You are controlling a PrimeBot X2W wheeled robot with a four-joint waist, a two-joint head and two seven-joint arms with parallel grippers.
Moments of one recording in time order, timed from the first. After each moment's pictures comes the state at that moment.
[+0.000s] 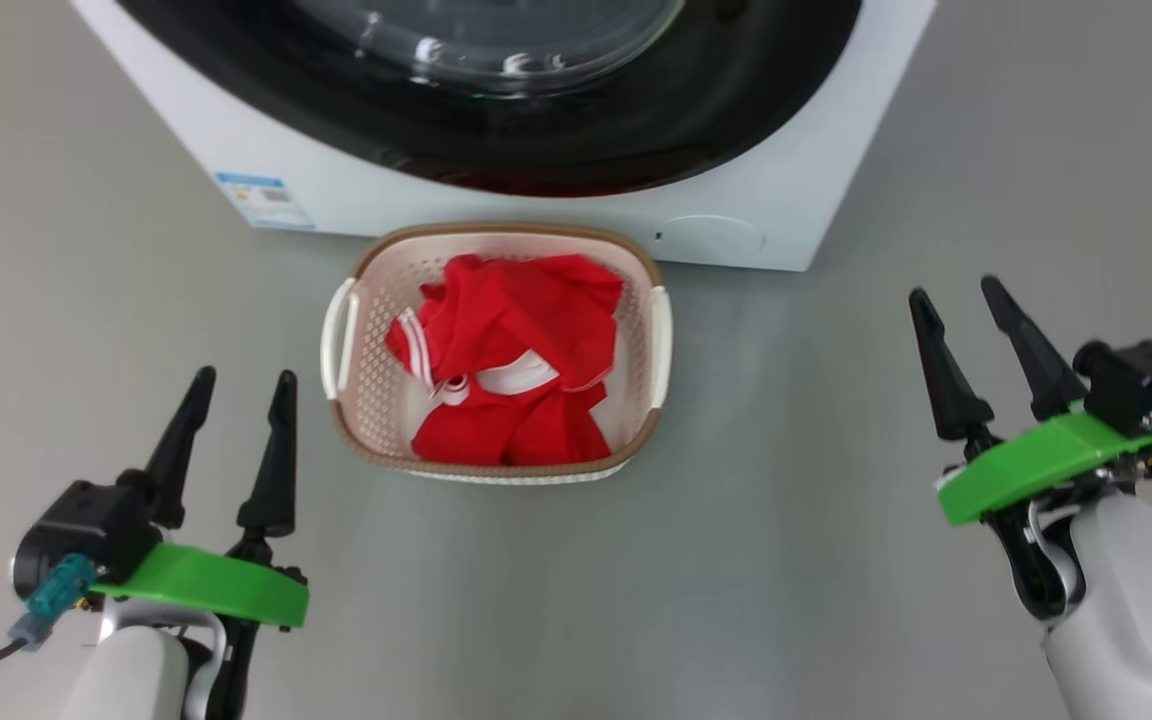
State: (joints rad) left arm -0.31 0.16 -0.18 0.26 -0.36 -0.13 -0.25; right arm -0.46 -0.24 0.10 0.43 0.39 0.13 -0.26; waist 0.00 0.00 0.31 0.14
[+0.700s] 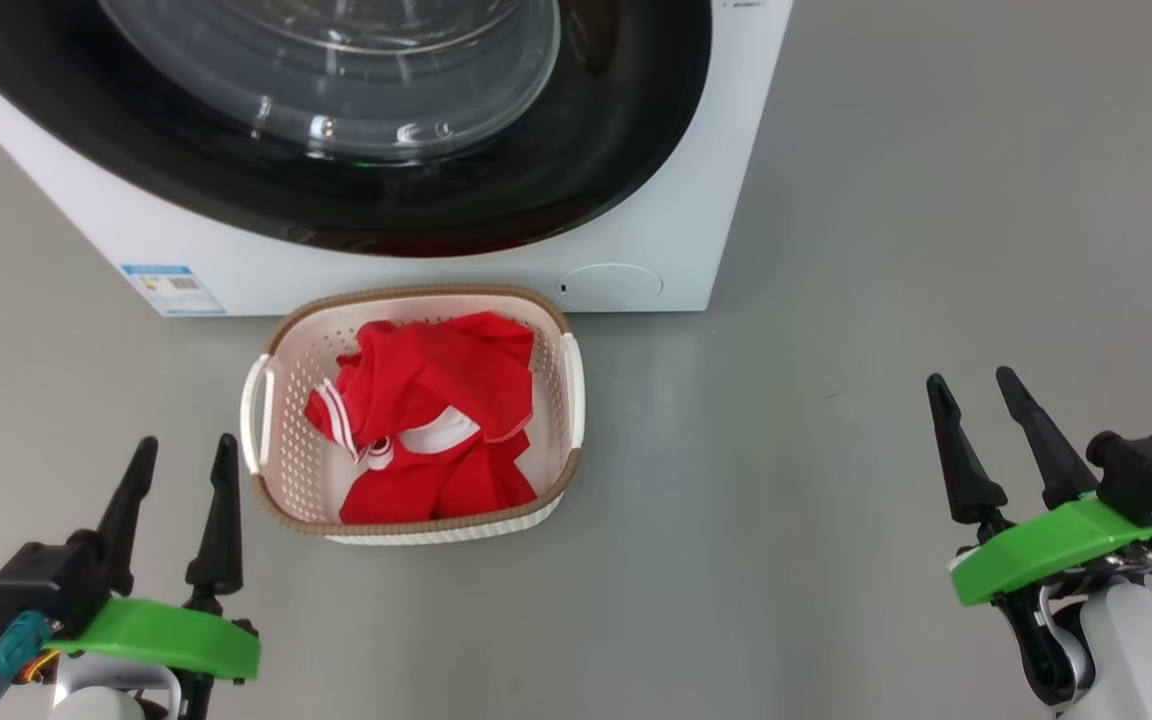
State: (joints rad) left arm -0.23 0.17 -0.09 0.30 -0.34 -0.13 -0.25; right arm -0.30 -0.21 0.04 0.37 0.39 0.13 -0.26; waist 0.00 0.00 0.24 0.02
